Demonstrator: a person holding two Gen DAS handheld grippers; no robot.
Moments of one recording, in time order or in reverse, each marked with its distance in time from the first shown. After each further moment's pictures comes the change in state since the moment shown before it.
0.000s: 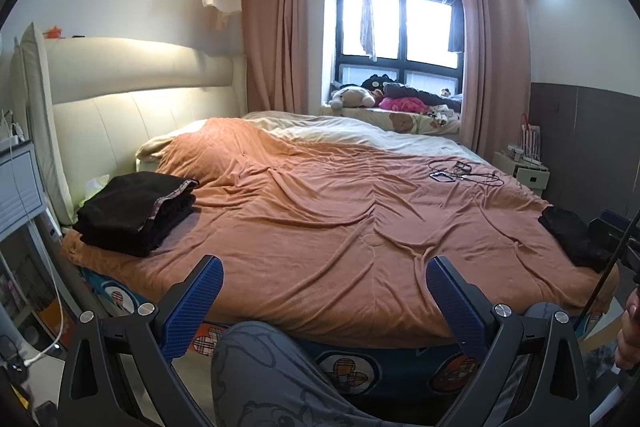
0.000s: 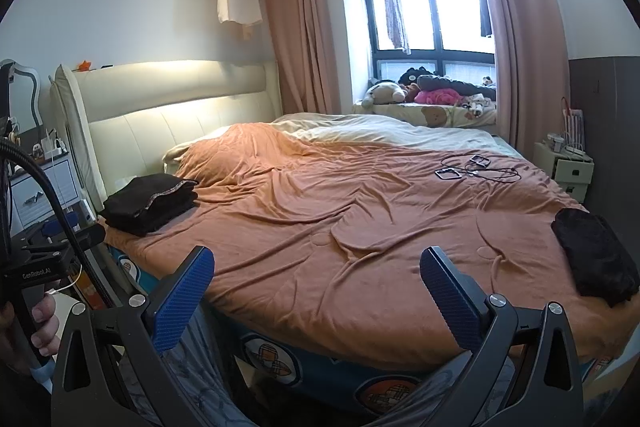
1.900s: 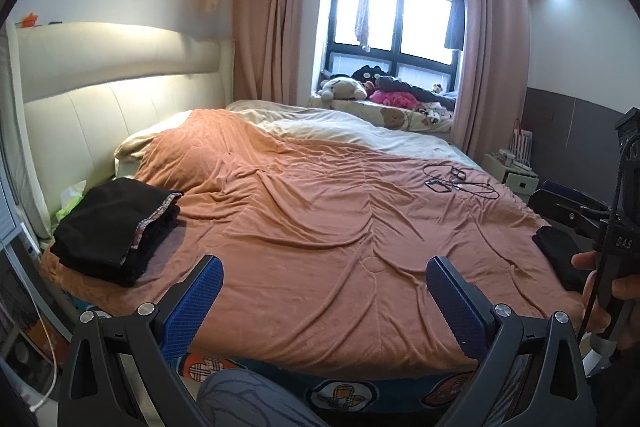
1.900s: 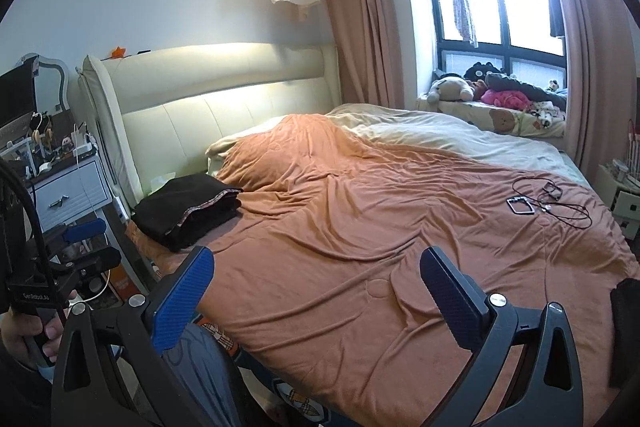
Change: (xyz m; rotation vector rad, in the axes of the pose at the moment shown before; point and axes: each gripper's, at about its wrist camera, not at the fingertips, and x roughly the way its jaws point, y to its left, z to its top) left arm 0.056 0.041 0.075 -0.034 0.060 -0.081; right arm 0.100 0.004 0.107 -0.068 0.082 0.180
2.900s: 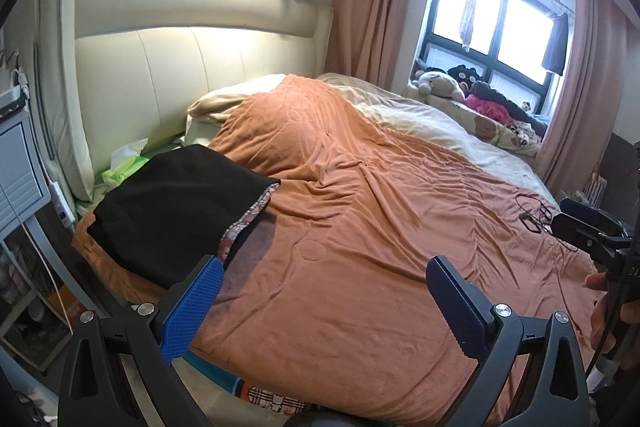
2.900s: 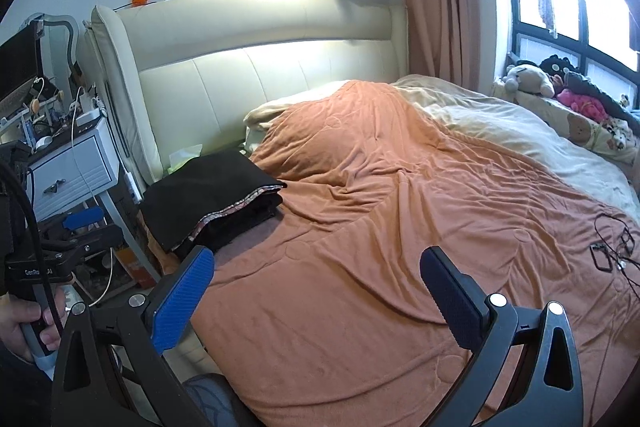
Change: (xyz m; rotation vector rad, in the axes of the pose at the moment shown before) left arm 0.089 0.166 0.051 -0.220 0.096 0.221; right arm 0.202 0.038 0.099 -0.120 0.153 0.167
